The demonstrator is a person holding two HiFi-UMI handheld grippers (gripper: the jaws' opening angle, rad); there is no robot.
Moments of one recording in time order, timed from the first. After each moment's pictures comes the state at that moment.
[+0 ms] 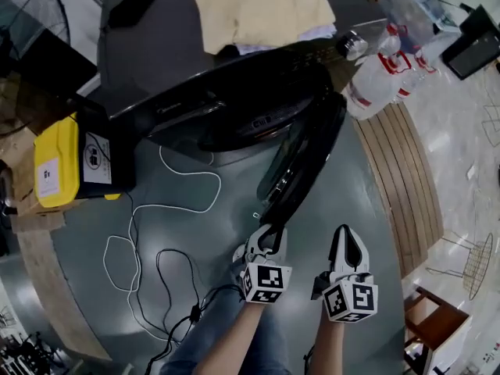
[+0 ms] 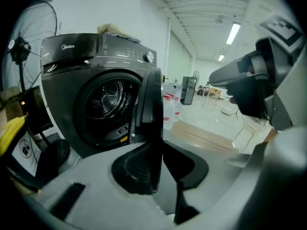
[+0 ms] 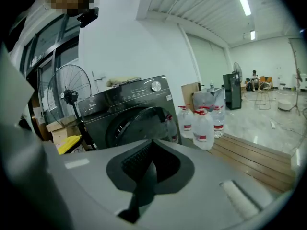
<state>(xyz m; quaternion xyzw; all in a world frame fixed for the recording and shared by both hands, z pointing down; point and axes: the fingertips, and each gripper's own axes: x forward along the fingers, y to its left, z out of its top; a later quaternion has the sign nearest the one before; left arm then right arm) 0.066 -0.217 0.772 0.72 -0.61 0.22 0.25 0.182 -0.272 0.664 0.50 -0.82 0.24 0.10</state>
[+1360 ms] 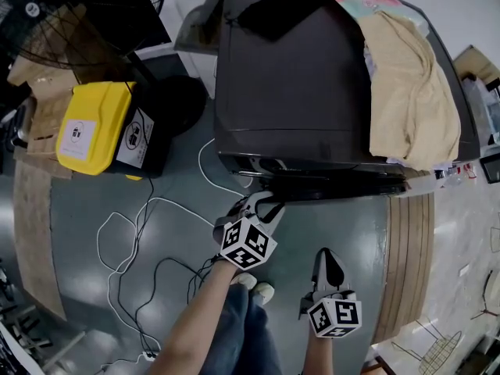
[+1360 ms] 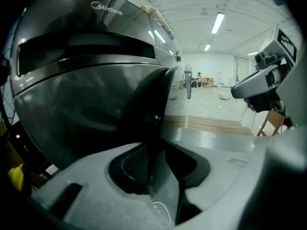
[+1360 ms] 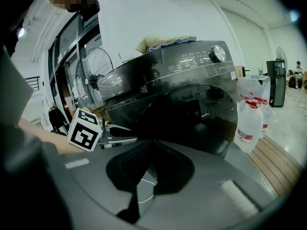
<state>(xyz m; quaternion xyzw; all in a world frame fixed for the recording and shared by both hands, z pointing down) -0.184 -0.329 0.765 0.75 -0.57 0.29 0.15 -0.044 -0.307 0.696 0.31 -0.90 0.24 0.17</state>
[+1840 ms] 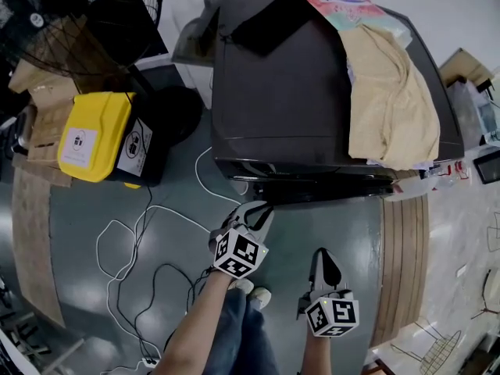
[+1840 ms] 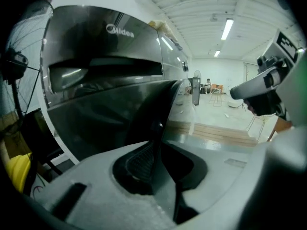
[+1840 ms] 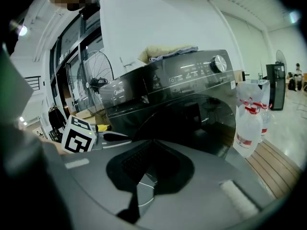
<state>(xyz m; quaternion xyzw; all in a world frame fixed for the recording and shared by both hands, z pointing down) -0.188 -0.316 0.737 0.73 -0.62 0.24 0.16 -0.041 -0.312 0.667 0.32 -0.91 0.23 0.16</state>
